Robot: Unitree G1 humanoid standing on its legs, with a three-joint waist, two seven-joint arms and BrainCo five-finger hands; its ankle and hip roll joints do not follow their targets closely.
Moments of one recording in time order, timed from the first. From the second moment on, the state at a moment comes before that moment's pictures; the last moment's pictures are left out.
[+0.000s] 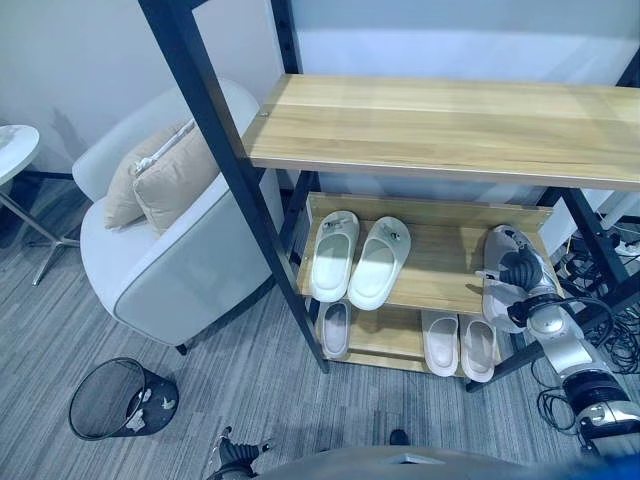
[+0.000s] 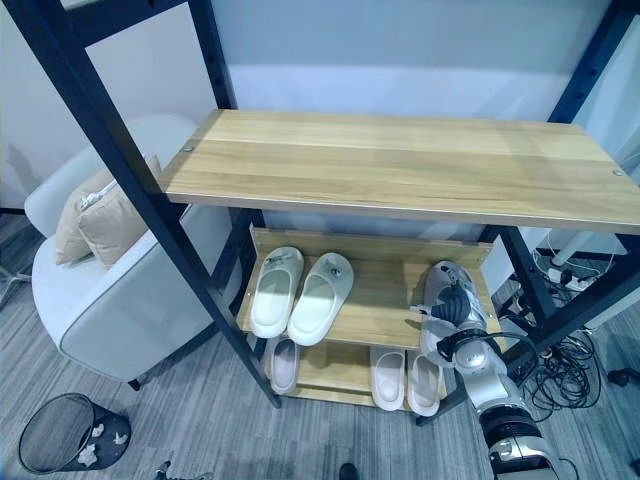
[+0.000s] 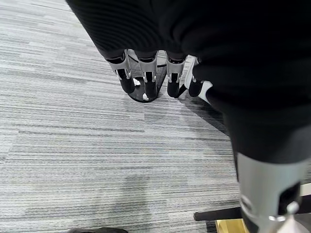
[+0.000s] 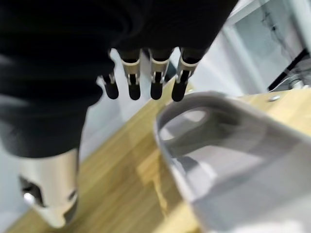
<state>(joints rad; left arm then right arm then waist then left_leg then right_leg) 0.06 0.11 -0.08 1.33 0.07 -0.18 0.48 -0.22 -0.46 0.04 0.61 -0.30 -0.03 -0.26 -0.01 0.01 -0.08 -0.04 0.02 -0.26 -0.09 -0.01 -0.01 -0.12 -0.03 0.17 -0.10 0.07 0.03</state>
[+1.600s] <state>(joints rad) 0.10 0.14 -0.08 1.37 0.06 -0.20 0.48 -0.20 -0.22 0.09 0.69 -0.24 -0.02 -0.15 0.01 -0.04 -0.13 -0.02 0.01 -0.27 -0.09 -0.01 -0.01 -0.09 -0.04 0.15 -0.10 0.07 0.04</state>
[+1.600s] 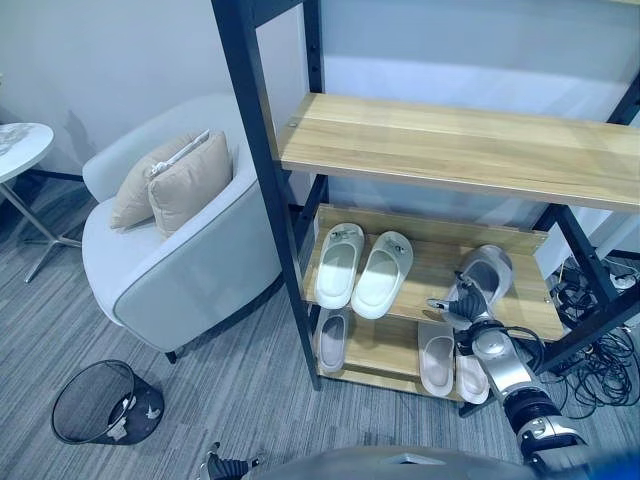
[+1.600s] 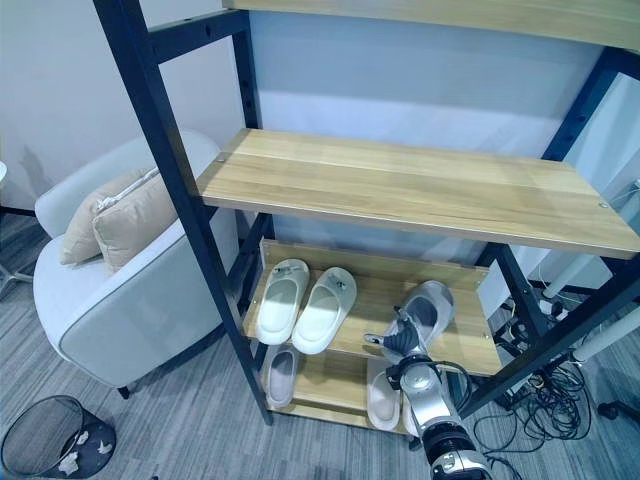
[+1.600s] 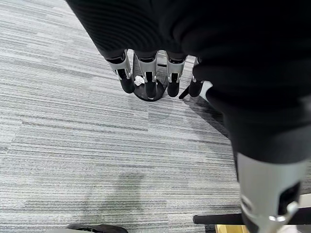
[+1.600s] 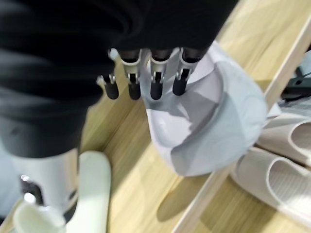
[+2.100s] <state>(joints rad) 0.08 0.13 -0.08 1.37 0.07 -0.20 0.51 -0.17 -0.45 0.08 0.43 -0.28 -0.23 -0.32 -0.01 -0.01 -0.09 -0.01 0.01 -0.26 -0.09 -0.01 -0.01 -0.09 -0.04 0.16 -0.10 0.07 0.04</state>
